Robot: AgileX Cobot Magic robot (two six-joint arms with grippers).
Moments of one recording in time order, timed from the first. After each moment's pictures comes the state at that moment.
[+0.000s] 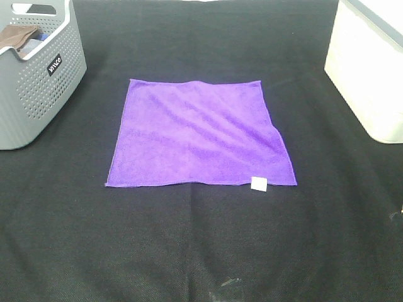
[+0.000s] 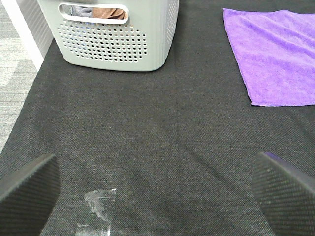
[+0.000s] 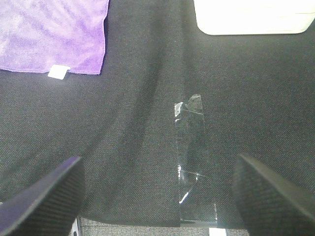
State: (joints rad) left arm 0.05 -0.01 -0.51 -0.02 1.08 0.00; right arm 0.03 0.00 -0.45 0.04 1.11 -0.01
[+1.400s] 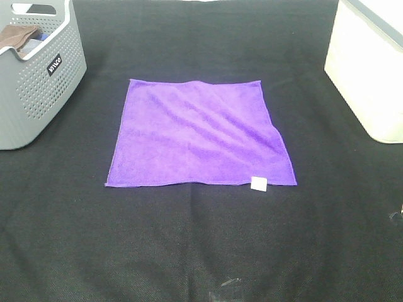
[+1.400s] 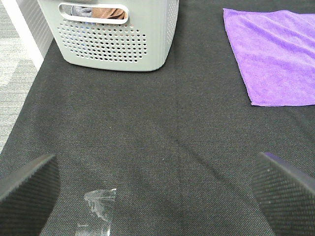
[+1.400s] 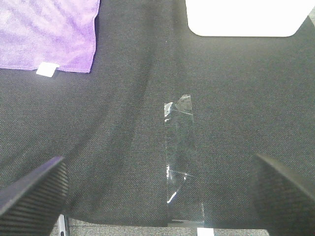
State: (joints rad) left arm 0.05 -0.01 -0.51 -0.02 1.08 0.00; right arm 0.03 0.00 -0.45 0.01 1.11 -0.03
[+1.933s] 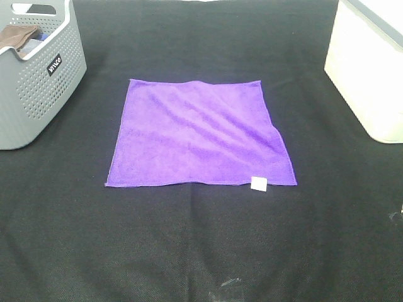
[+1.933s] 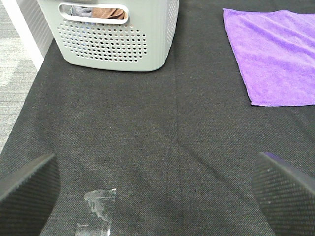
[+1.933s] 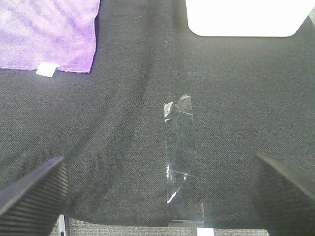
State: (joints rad) left arm 0.05 -0.01 -0.51 -0.02 1.08 0.00; right arm 0.03 0.00 -0.45 0.01 1.11 -0.03
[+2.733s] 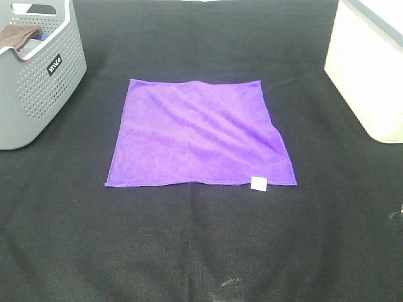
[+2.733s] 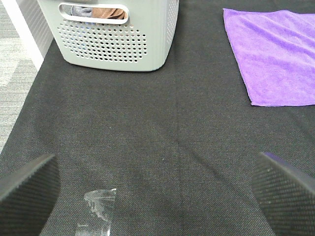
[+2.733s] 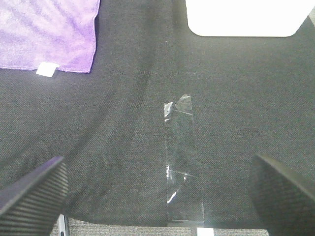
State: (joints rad) left arm 0.05 -0.01 -0.51 -0.02 1.08 0.00; right arm 0.03 0.00 -0.45 0.01 1.11 -0.03
